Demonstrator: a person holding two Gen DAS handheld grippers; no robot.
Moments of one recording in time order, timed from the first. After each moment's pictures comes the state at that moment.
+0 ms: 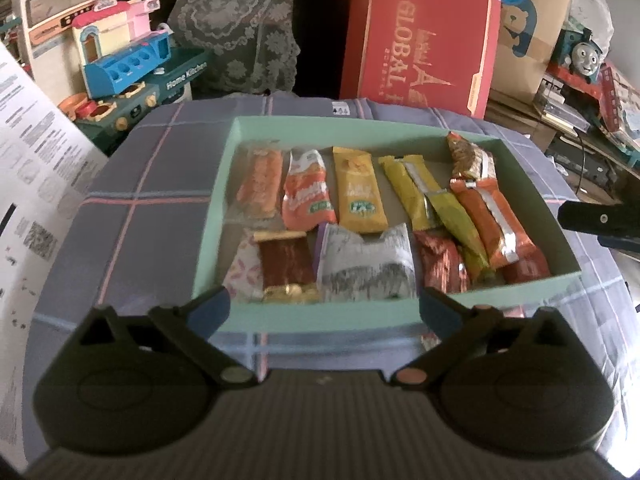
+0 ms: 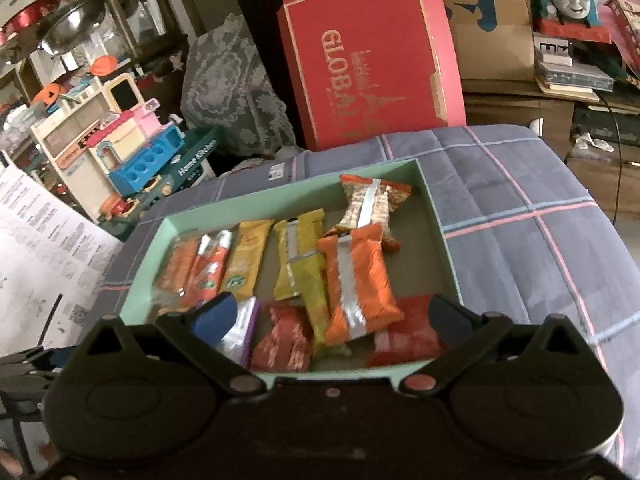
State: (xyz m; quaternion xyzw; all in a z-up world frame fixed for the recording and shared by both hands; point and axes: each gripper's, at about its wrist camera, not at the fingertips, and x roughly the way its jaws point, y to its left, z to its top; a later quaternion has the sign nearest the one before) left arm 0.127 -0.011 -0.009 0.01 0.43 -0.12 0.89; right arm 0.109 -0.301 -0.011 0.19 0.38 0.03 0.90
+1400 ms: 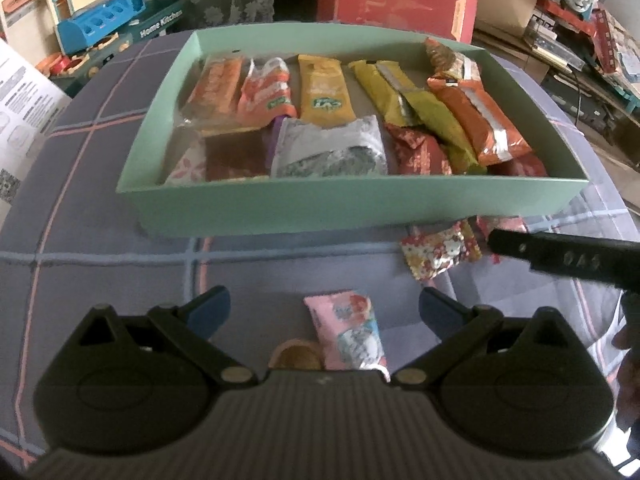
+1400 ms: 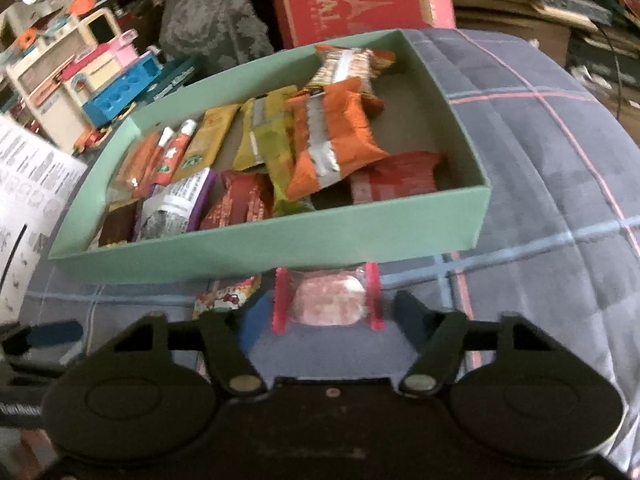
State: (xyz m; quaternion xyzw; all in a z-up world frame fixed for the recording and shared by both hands) left arm 0.105 -0.044 -0.071 0.04 0.49 -0.14 0.86; right arm 0.096 -0.275 -0.106 0.16 0.45 0.02 0.88
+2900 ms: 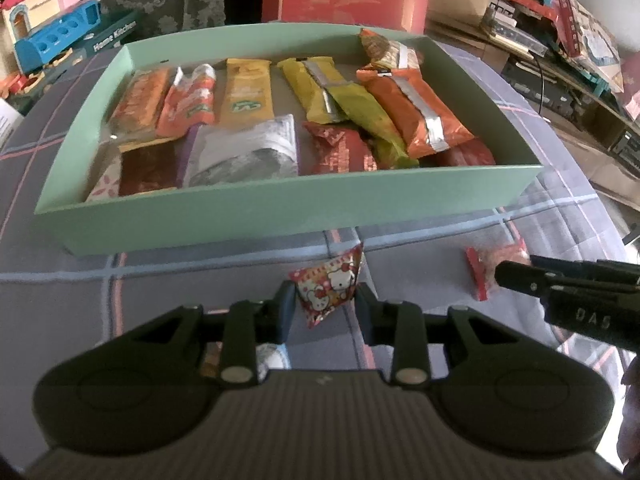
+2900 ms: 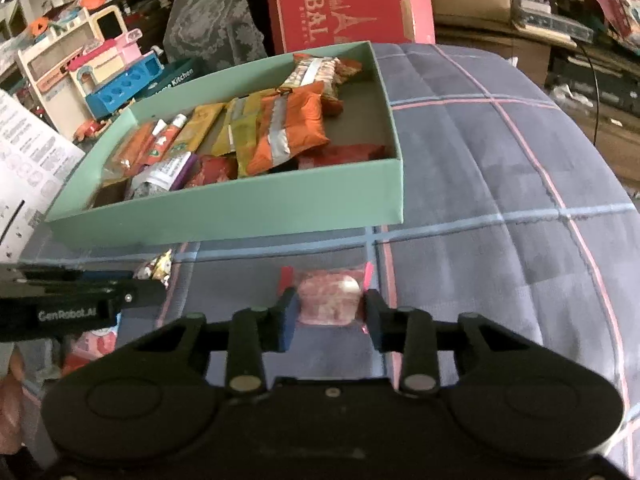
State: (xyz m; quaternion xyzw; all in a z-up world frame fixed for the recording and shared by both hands) left arm 0.096 -0.085 -0.076 0.04 0.49 -0.18 0.85; right arm 0.047 -0.311 -0.102 0.16 0.44 0.01 0.88
